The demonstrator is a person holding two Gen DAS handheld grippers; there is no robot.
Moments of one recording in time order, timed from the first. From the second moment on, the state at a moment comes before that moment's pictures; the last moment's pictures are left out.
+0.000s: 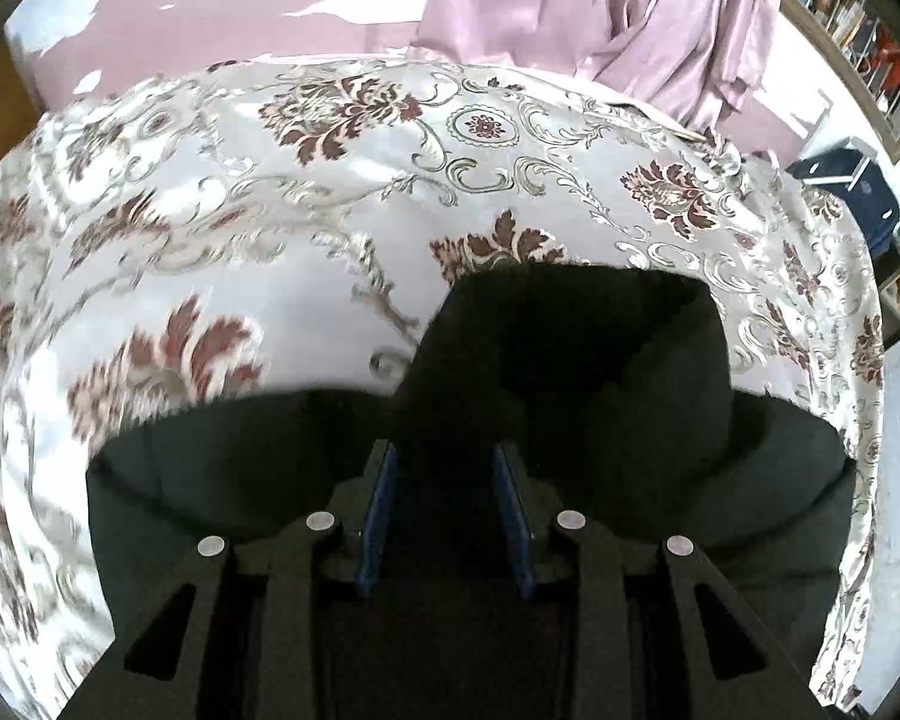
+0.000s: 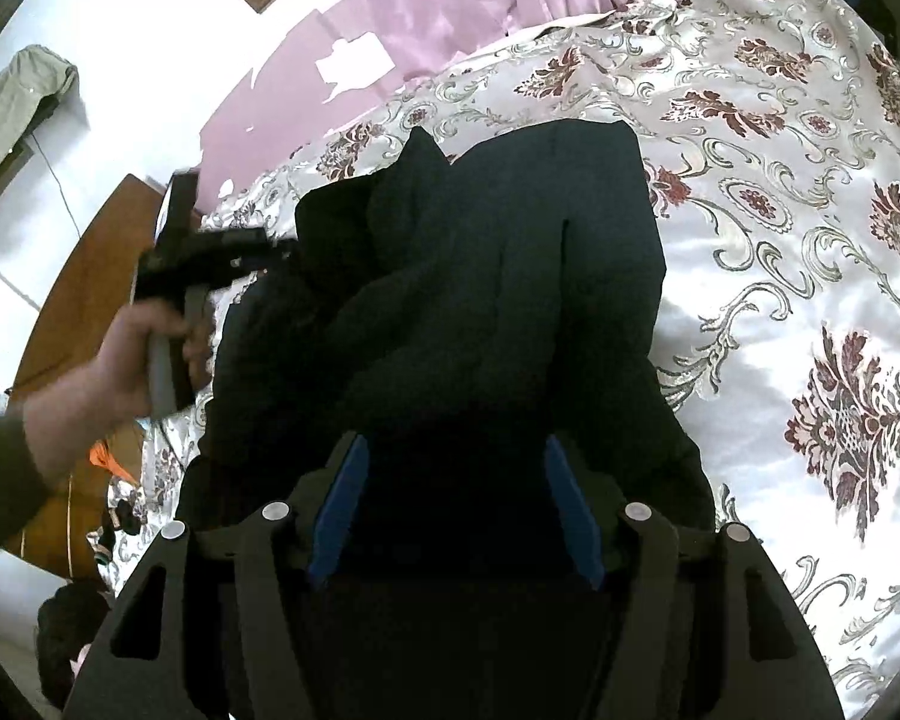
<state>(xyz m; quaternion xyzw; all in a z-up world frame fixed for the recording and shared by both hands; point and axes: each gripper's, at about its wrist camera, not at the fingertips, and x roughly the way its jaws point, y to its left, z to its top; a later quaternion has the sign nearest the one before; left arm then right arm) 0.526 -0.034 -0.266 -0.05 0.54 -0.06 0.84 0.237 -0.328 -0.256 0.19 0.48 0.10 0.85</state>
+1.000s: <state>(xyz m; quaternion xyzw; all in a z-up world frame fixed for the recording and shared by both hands) 0.434 -0.016 -0.241 -0.05 0.48 -0.15 0.86 0.416 -0.266 -0.195 0.12 0.46 0.13 0.87</state>
